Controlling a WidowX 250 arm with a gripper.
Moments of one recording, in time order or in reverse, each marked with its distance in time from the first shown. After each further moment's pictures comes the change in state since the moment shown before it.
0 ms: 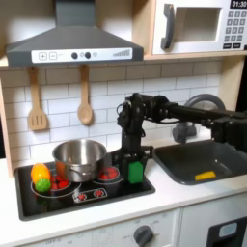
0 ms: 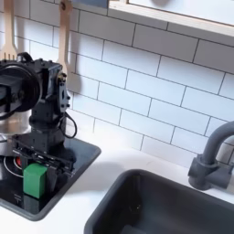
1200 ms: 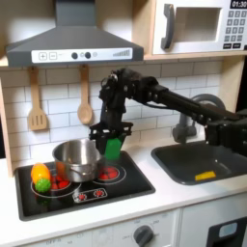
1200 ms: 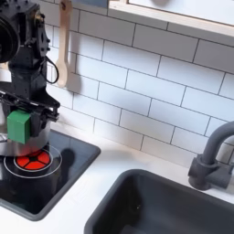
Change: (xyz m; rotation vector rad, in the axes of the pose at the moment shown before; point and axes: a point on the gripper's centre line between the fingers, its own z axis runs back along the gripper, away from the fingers) arm 0.025 0.049 0.053 0.088 -0.147 0.108
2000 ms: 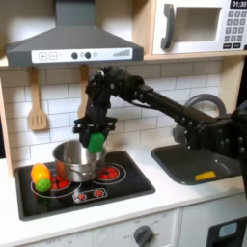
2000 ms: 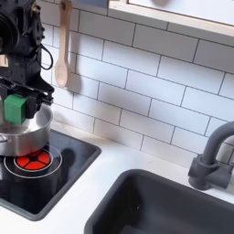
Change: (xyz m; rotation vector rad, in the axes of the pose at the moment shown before) arm 0.034 0.024 -0.004 0.046 -0.061 0.028
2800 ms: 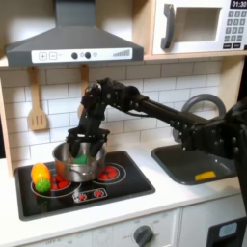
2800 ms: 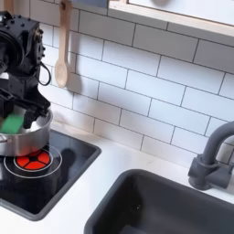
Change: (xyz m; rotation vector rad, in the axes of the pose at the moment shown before) arm 0.003 0.011 -0.030 0.088 -0.012 -0.024
